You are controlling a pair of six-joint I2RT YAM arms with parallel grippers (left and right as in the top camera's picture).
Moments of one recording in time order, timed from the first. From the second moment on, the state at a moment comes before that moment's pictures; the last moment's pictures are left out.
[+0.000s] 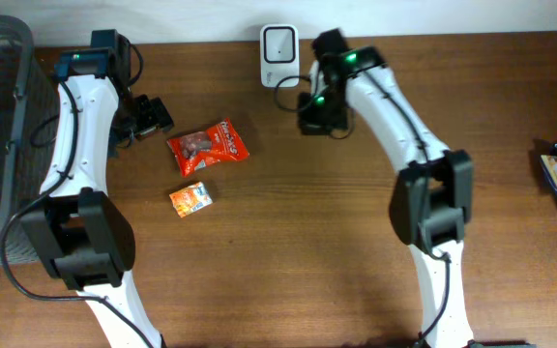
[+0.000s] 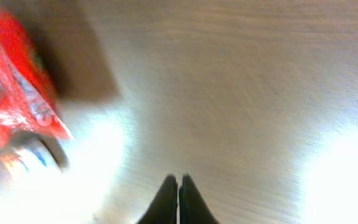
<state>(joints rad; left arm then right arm) 0.06 2.11 2.00 -1.37 -0.06 -0.42 0.31 2.37 2.21 -1.26 -0.34 0.33</state>
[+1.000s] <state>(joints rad) 0.06 2.11 2.00 -1.37 -0.06 -0.42 0.33 2.37 2.20 -1.45 -0.18 0.26</state>
